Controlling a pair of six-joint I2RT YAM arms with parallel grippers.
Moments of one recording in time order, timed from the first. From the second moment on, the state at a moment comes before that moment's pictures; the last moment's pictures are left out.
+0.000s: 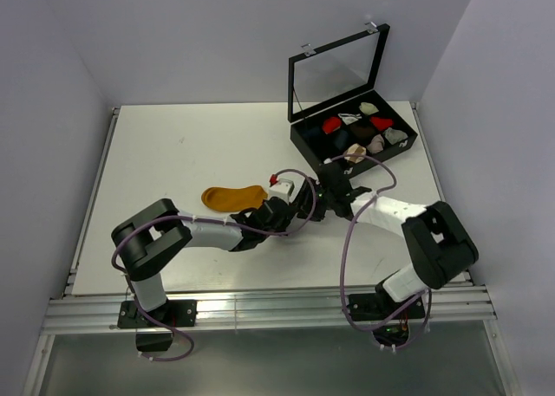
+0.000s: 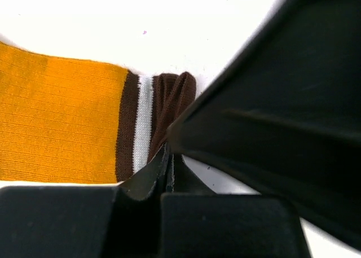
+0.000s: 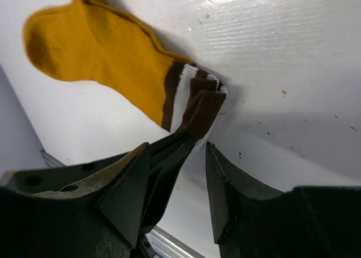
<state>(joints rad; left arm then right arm) -1.02 1.78 0.84 0.28 -0.33 -0.55 0.51 1.52 0.74 -0.10 -0.25 0.93</state>
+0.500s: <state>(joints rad) -0.79 1.70 0.70 0.37 0.08 -0.74 0.49 1.41 0.50 0.18 -0.27 0.97</state>
